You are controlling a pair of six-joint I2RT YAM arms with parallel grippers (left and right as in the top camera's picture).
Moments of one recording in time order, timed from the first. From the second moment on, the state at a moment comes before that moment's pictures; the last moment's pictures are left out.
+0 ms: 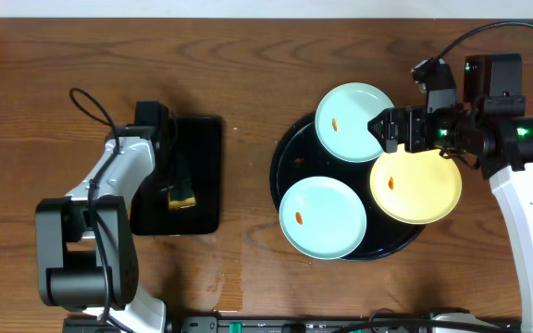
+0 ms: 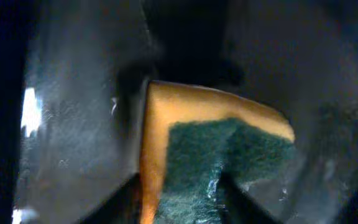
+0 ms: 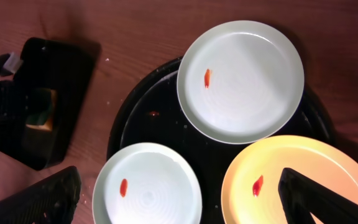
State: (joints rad) left arm 0.02 1.77 1.03 -0.75 0.04 -0.35; right arm 0.06 1.40 1.42 -1.01 -0.40 0.00
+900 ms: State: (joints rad) left arm 0.00 1.57 1.07 -0.82 0.11 -0.32; right arm 0.06 1.40 1.42 -1.01 -0.40 0.02
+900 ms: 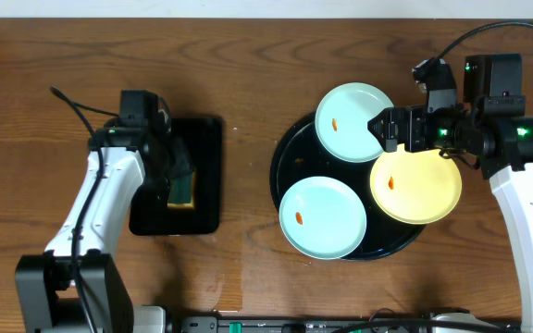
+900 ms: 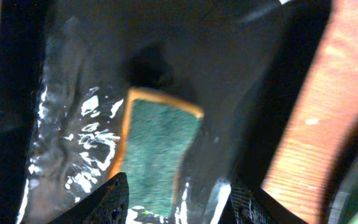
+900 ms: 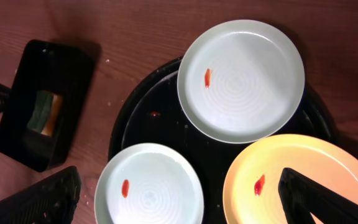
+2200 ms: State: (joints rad) left arm -0.14 1.59 1.11 -0.85 -0.07 -0.23; right arm 0.06 1.40 1.42 -1.01 -0.40 0.02
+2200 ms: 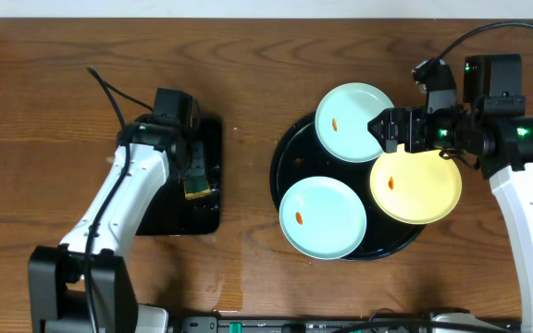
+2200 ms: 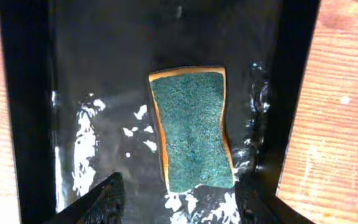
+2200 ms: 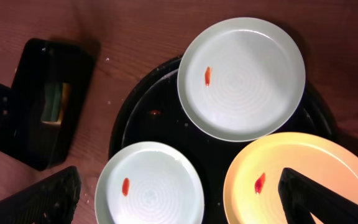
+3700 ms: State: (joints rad) left arm -0.17 1.82 1.13 -0.82 -0.06 -0.38; right arm 0.06 1.40 1.42 -1.04 -0.40 0.02
